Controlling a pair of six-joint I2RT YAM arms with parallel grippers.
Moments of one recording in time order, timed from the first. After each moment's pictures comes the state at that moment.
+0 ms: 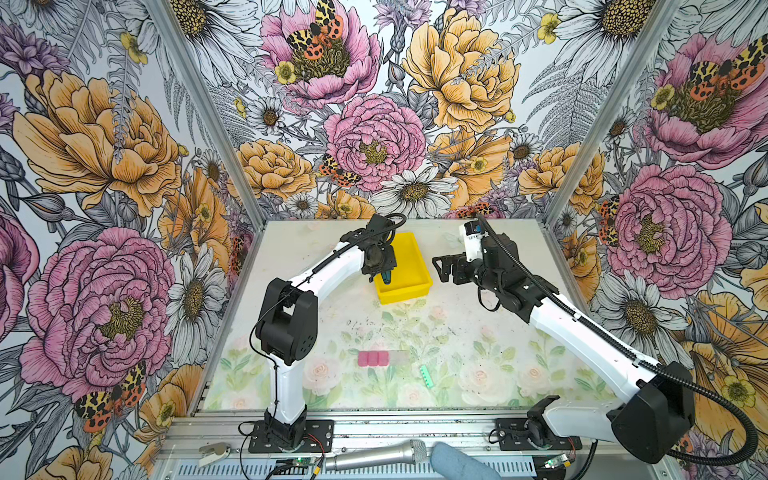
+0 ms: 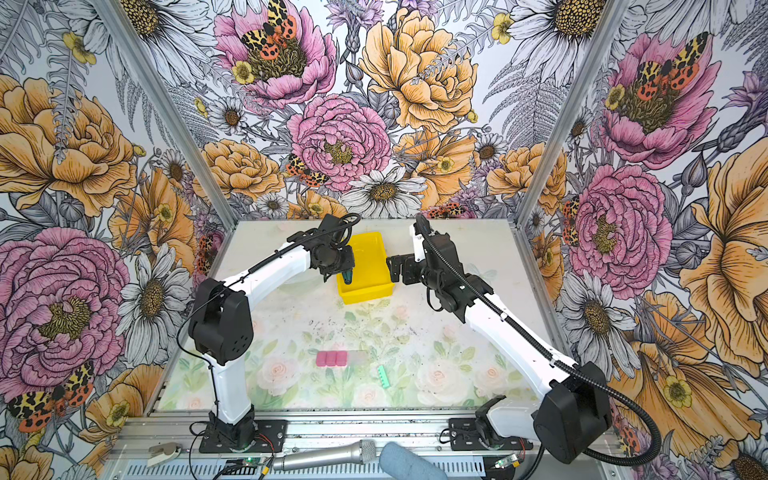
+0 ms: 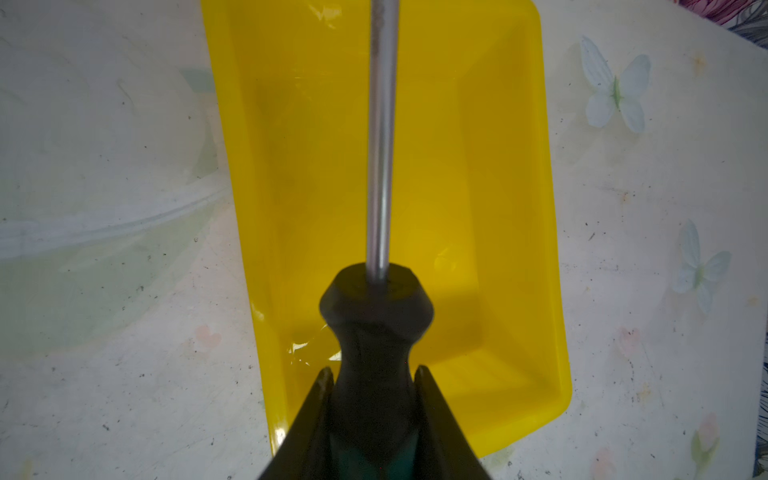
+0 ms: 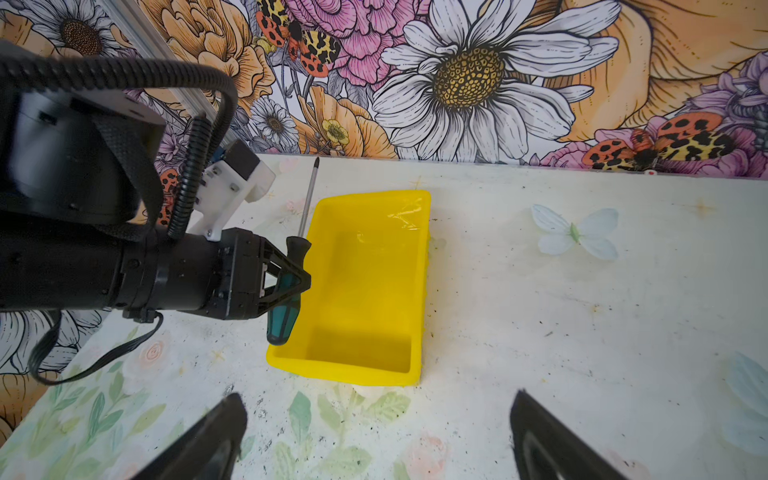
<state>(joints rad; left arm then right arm) -0.49 1.97 1.67 -0.73 -0.02 -0.65 0.48 1.29 1.10 -0.30 -0.06 0.28</state>
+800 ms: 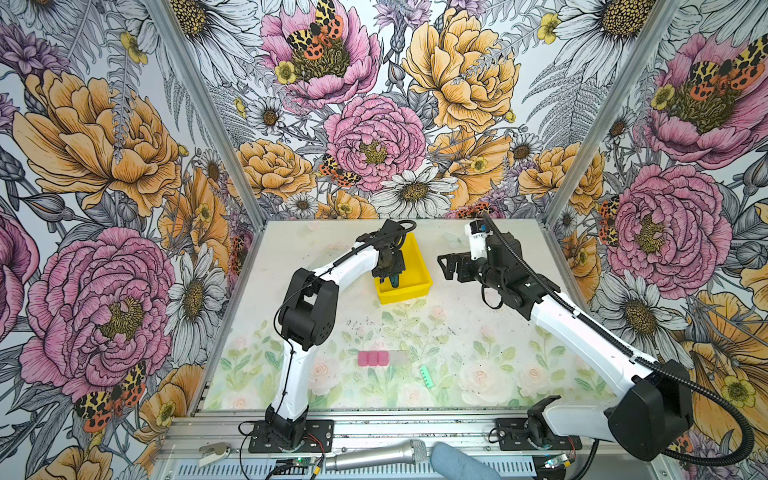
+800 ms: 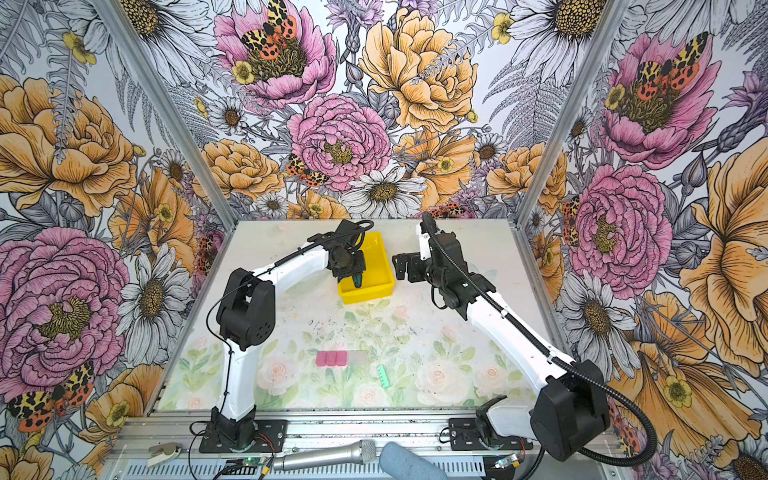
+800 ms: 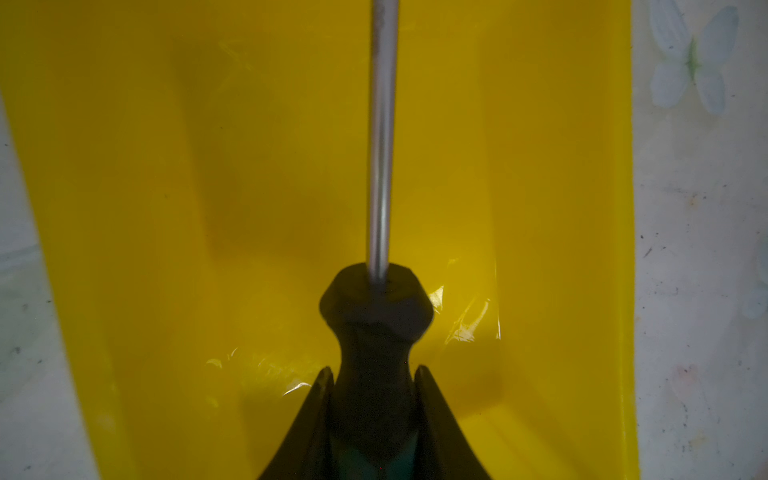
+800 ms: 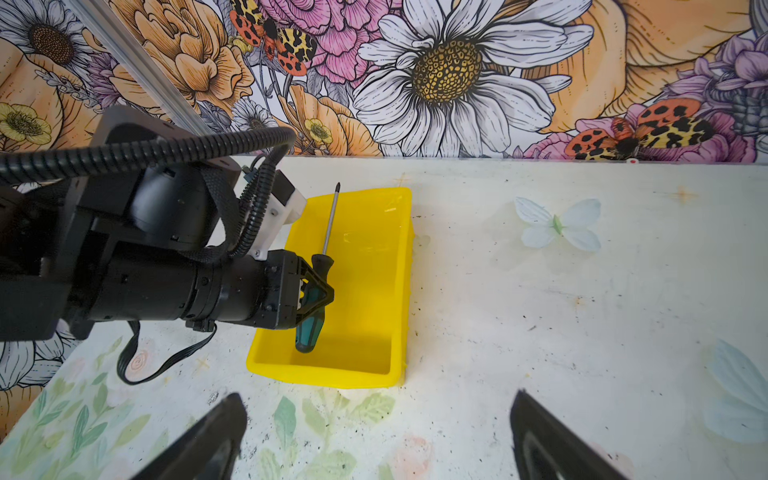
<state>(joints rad) -0.52 2.15 1.79 -0.72 -0.02 -0.66 0.43 1.30 1.08 -0.29 -0.09 0.28</state>
